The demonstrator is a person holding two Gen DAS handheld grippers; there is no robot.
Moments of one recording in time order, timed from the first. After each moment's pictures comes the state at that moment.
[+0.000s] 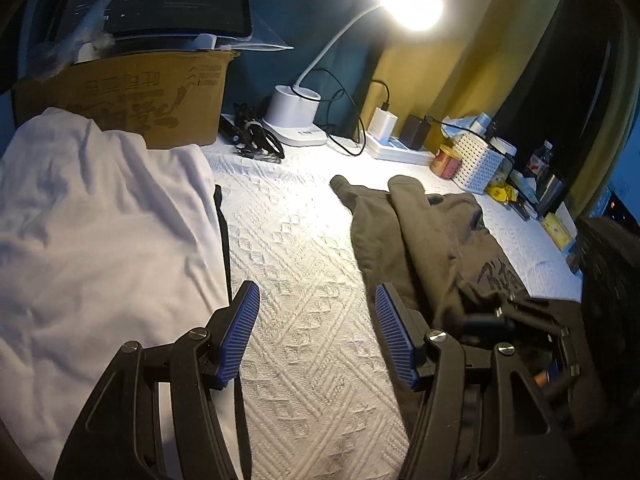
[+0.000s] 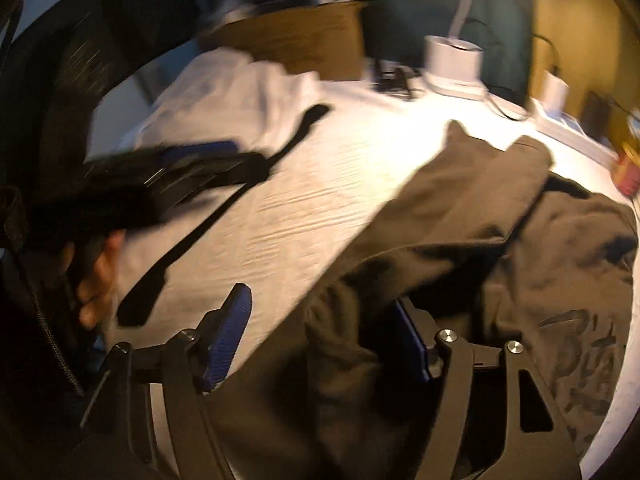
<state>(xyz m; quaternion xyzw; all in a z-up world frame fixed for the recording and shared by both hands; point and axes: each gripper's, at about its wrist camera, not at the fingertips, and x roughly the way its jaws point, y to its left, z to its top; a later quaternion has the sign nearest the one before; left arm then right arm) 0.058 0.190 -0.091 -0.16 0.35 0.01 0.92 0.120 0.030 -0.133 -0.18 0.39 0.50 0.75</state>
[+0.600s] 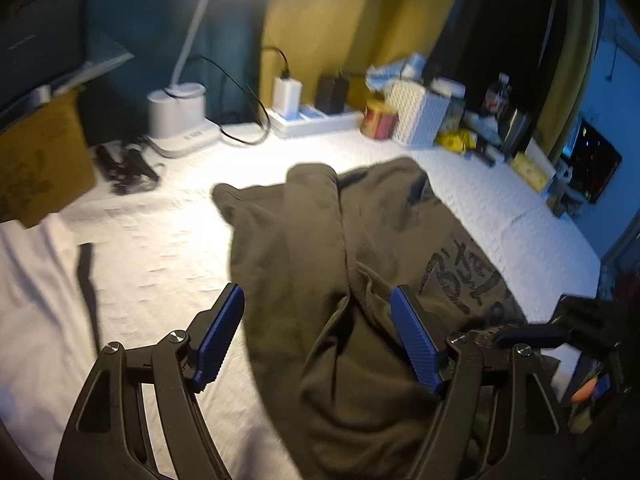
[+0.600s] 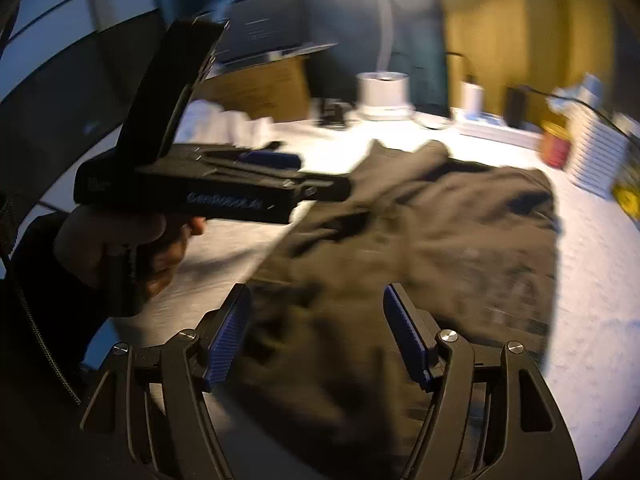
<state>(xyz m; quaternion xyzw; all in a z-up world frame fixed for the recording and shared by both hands) 0.144 0.101 -0.088 -0.06 0.40 -0.08 0.91 0.120 -0.076 -0.103 -0.10 0.35 0.44 0.82</state>
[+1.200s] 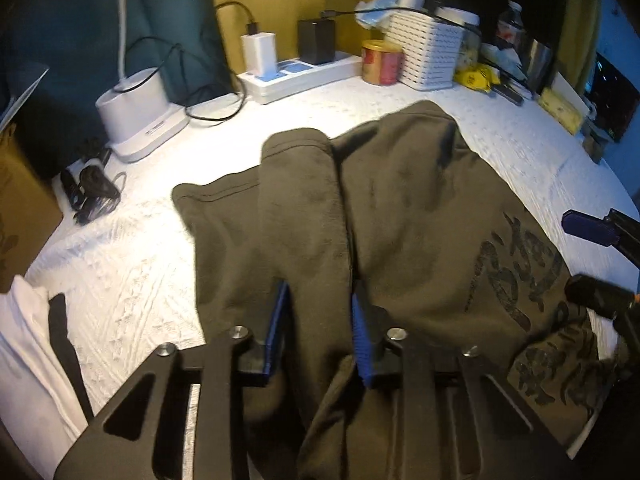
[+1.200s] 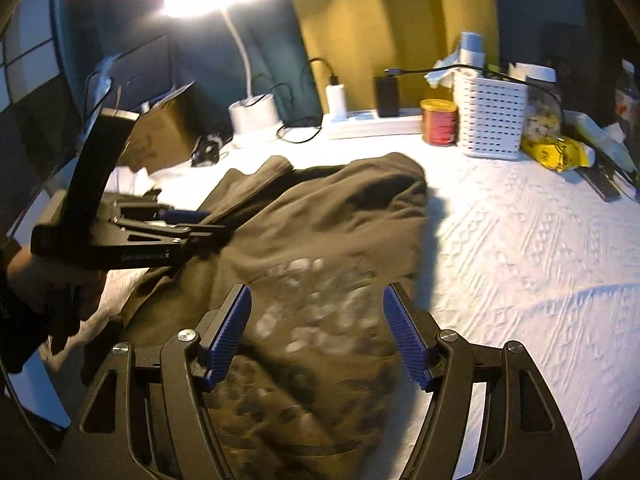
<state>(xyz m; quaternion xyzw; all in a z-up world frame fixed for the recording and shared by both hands) 0.195 0.078 -0.112 0.02 0.46 -0.06 0.88 0.203 -0.152 -0.119 -0.03 0.34 0.34 0.88</state>
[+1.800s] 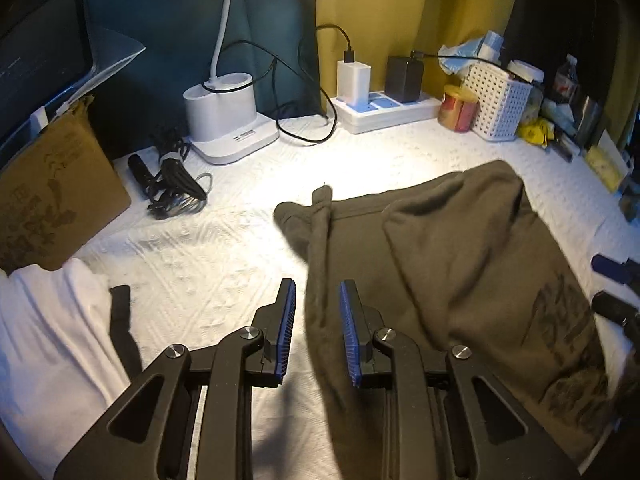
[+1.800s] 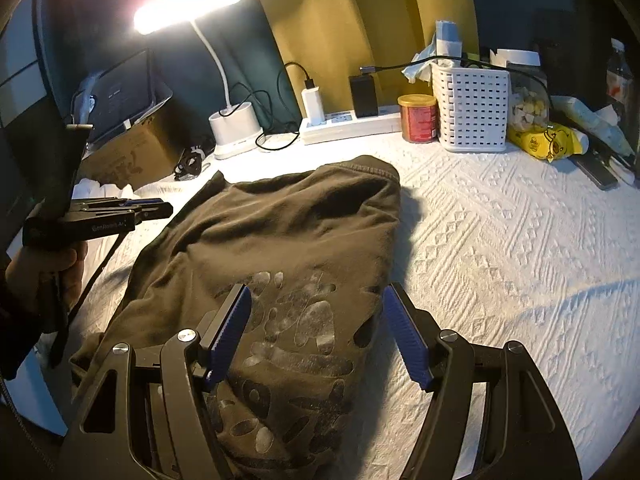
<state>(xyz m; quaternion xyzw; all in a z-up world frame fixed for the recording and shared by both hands) 0.196 0.128 -0.097 -0.02 0.43 0.02 0.90 0.224 -0.167 -0.125 -0.01 0.35 0.33 0.88</state>
